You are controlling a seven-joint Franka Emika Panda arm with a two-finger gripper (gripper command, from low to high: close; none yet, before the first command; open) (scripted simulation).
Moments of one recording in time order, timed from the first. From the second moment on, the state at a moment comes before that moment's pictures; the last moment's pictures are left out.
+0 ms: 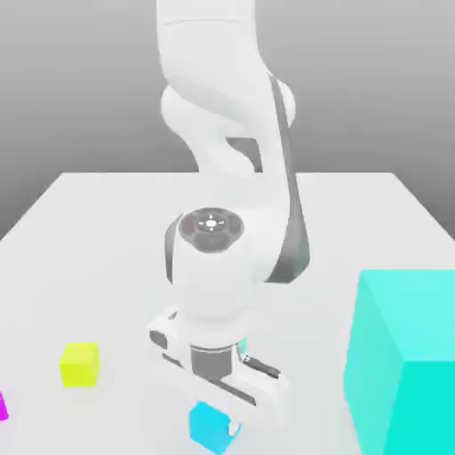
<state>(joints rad) -0.15 0.37 0.09 -2.50 -0.12 2.87 1.43</state>
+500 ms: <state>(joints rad) -0.04 0.10 0.34 -2.18 0.02 2.35 1.04</state>
